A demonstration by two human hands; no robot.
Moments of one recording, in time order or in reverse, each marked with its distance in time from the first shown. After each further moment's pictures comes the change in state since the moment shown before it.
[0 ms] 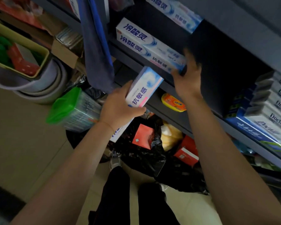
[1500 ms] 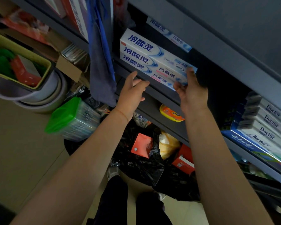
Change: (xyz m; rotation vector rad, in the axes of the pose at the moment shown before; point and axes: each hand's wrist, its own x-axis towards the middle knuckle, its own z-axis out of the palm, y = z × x) left_hand 0.058 0.048 -0.004 -0.769 0.039 -0.303; right_hand -0.005 -0.049 -0.011 0.910 0.195 0.534
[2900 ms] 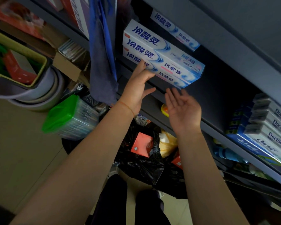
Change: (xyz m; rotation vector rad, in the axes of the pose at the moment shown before) left_hand 0.030 0.009 0.002 -0.220 -0.211 0.047; right_hand -0.013 0.050 -0.011 0.441 -0.197 0.201
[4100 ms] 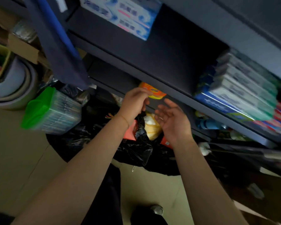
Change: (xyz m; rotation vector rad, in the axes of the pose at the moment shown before) left_hand -0.079 -0.115 0.077 0.359 0.030 -0.123; right_hand -0.068 -0.029 -0.143 -0.286 0.112 0.044
